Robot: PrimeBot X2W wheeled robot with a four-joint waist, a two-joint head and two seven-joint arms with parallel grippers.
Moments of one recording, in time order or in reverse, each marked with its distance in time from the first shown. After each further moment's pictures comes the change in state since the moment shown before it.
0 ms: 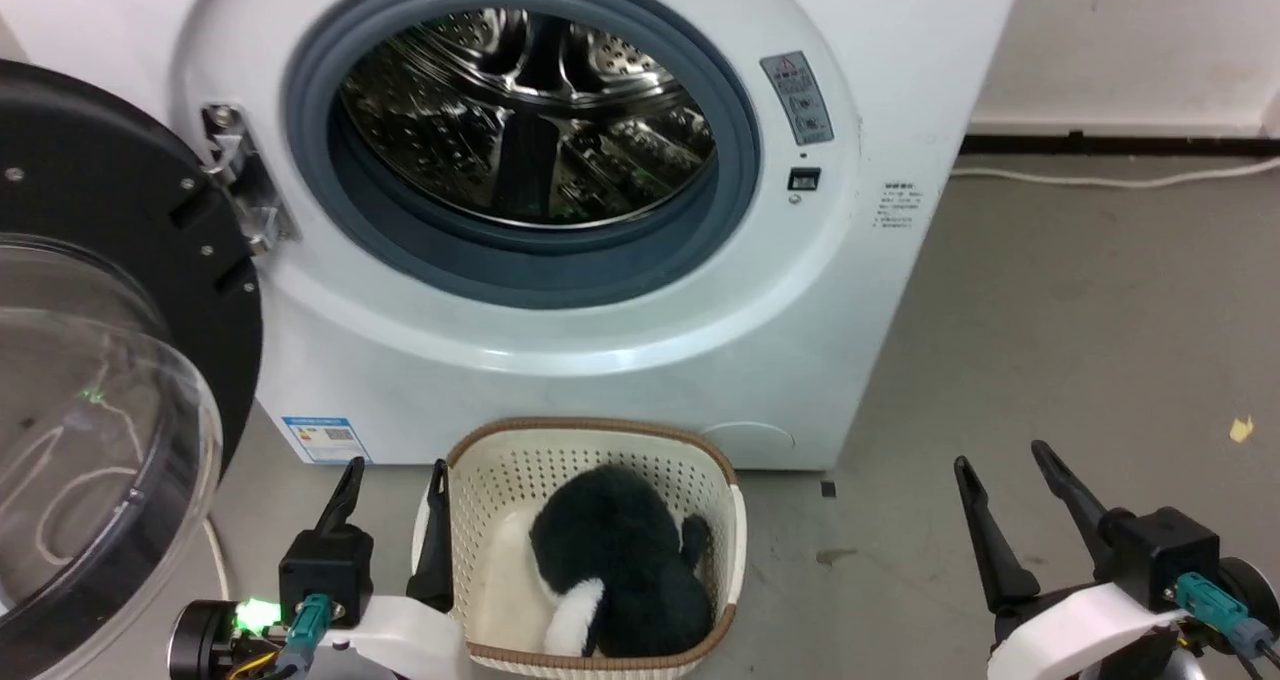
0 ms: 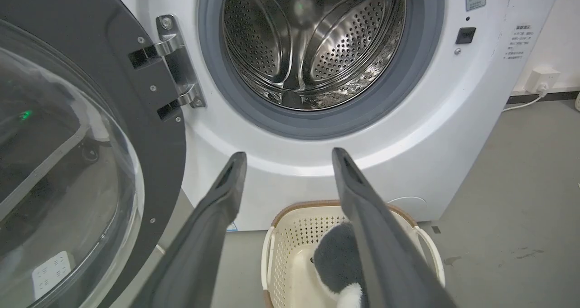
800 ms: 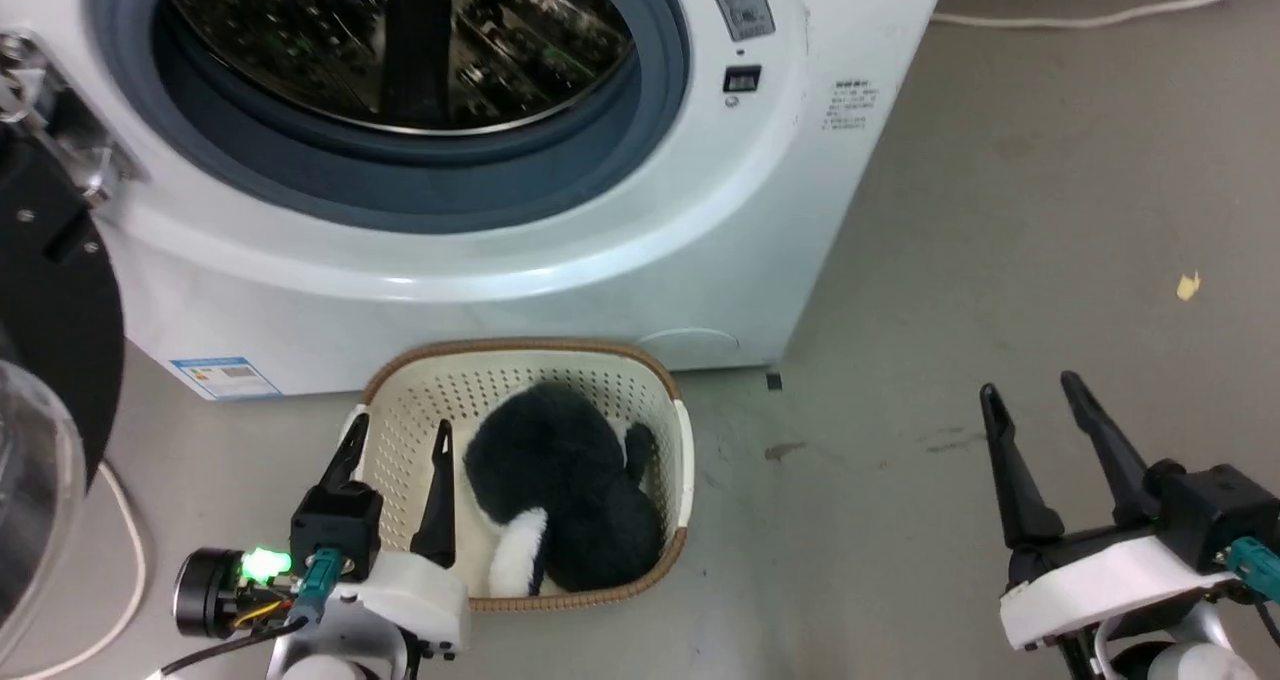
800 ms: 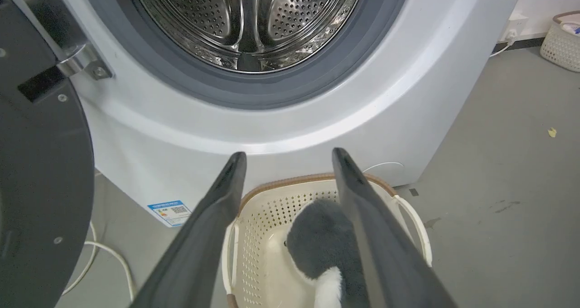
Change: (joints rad) left arm -0.106 0.036 -0.025 0.109 0.000 0.001 -0.050; right arm -0.070 0.000 -0.010 -0.027 0.075 0.000 -0.050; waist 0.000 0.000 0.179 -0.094
